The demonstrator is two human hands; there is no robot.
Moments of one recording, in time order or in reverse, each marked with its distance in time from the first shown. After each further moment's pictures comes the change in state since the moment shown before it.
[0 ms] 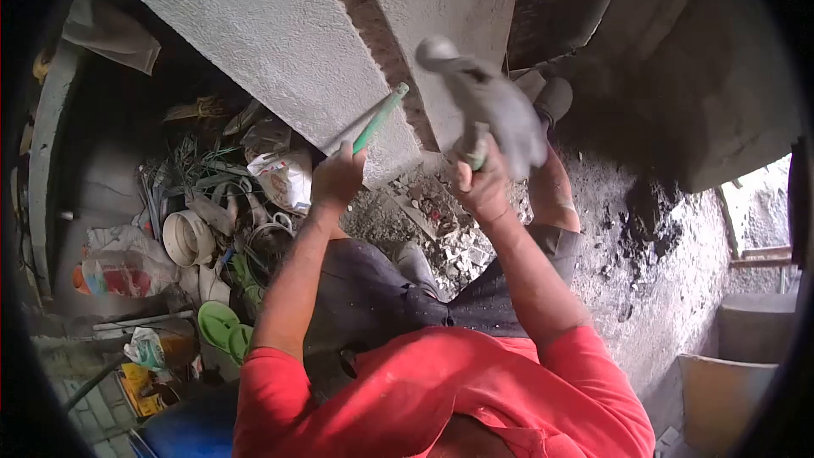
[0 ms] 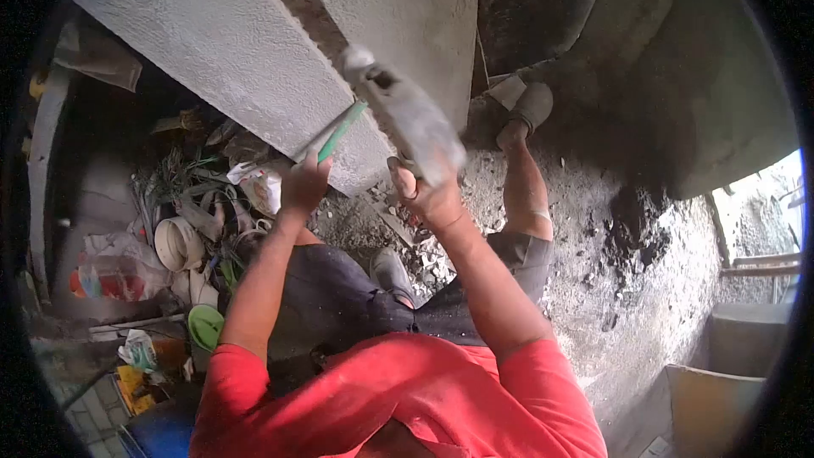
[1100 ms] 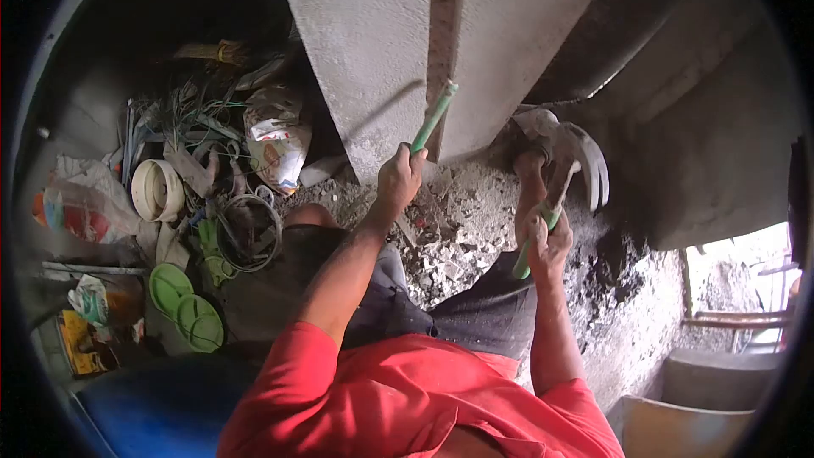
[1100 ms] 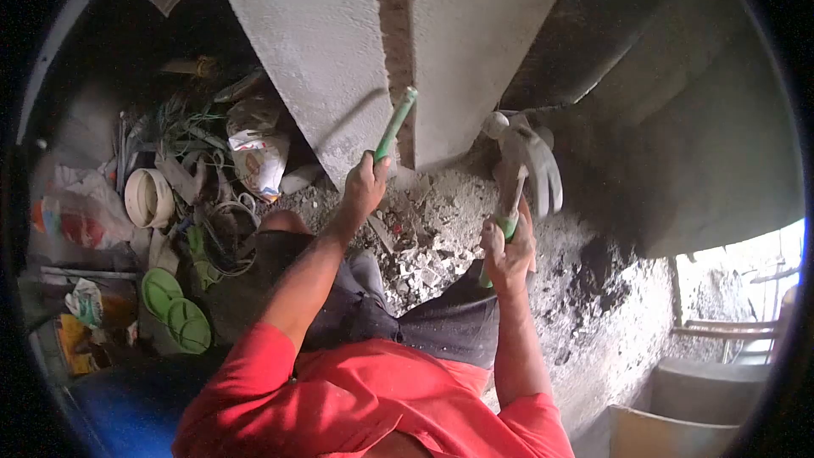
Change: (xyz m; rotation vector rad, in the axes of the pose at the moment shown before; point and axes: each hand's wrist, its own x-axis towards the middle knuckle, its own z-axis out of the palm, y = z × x) left_hand 0.003 0.079 0.064 -0.754 0.296 -0.427; right_hand -0.056 -0.020 -0.102 -0.174 -0.126 0.419
